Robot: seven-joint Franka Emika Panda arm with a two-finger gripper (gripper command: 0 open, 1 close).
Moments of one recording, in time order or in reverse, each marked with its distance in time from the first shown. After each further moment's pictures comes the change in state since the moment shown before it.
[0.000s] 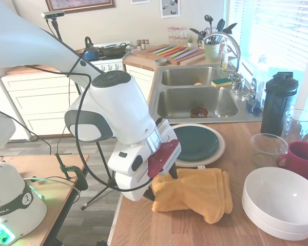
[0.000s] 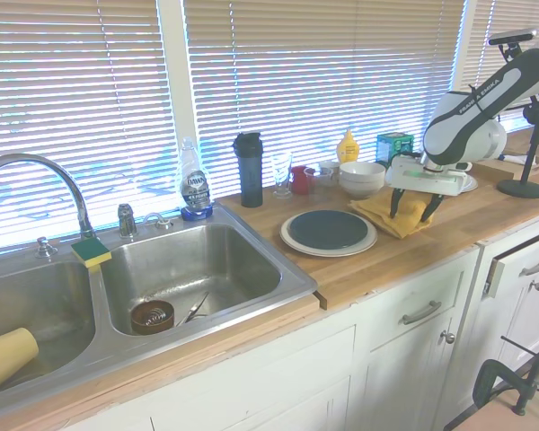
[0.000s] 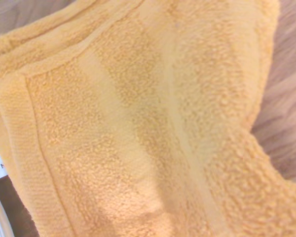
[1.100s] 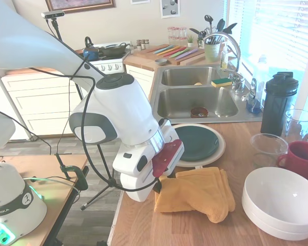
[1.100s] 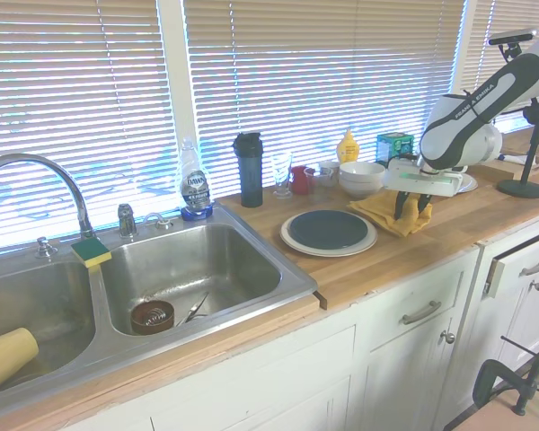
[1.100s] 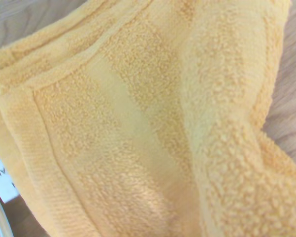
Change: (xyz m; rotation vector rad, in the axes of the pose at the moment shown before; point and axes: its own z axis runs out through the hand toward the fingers) arm -0.001 -0.005 0.005 0.015 0.016 -0.031
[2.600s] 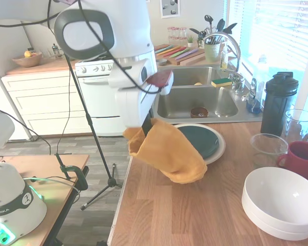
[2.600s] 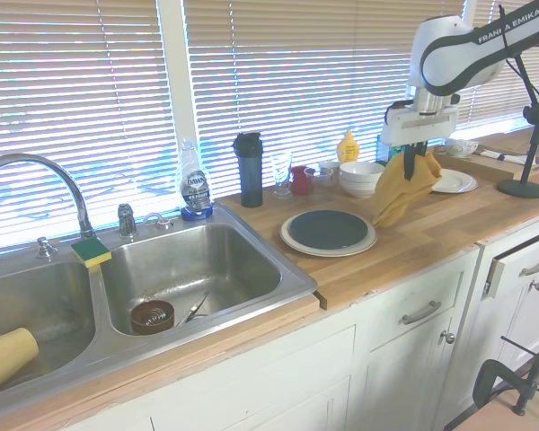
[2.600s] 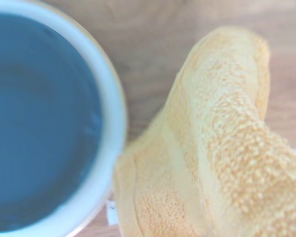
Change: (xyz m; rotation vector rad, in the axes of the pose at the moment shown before) arm -0.069 -0.059 -0.157 -0.197 0.011 -0.399
